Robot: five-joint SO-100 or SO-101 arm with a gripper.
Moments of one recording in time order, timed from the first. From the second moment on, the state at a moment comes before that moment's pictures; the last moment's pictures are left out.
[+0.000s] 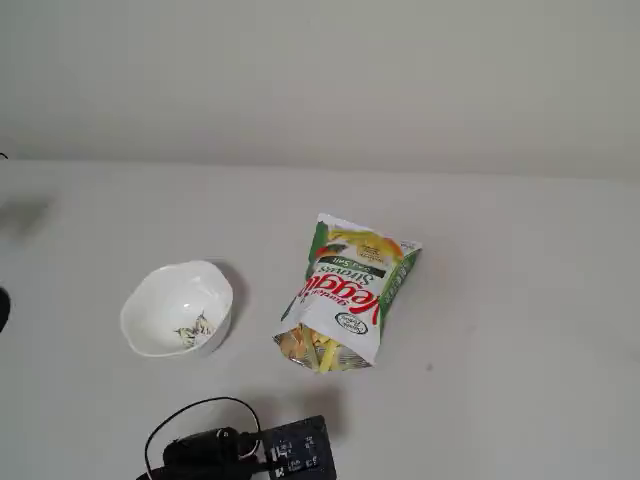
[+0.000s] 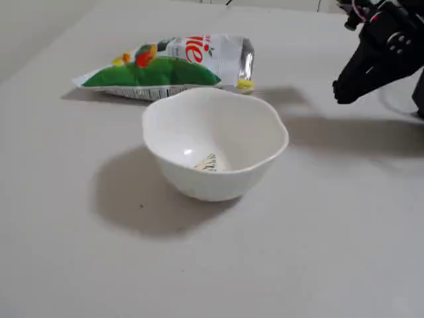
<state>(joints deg) -11.0 190.0 172.9 70.0 -12.2</state>
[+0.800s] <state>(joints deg) -8.9 188.3 176.1 57.0 -36.2</state>
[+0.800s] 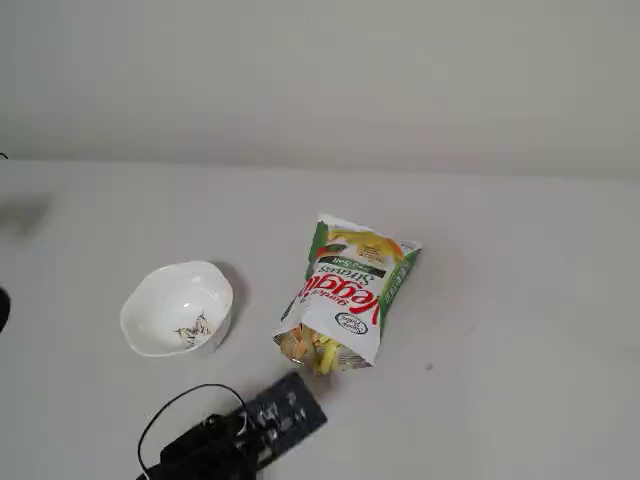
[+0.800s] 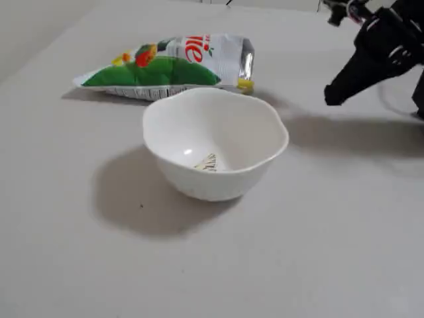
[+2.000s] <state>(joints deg) 2.2 107.9 143.5 13.7 -62.2</state>
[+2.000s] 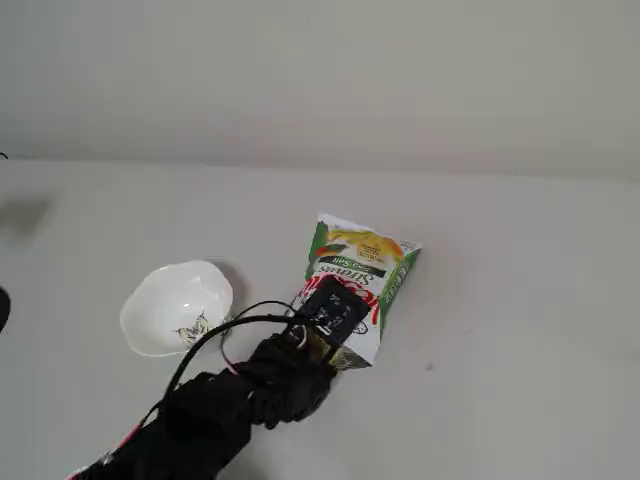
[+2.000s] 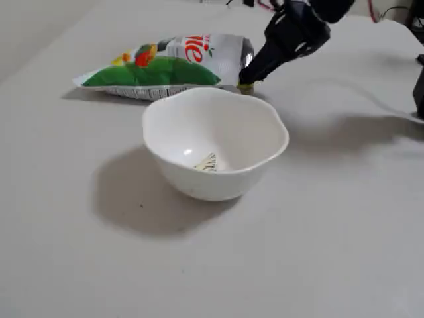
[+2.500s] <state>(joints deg) 2.5 101.3 139.4 11.8 -62.8</state>
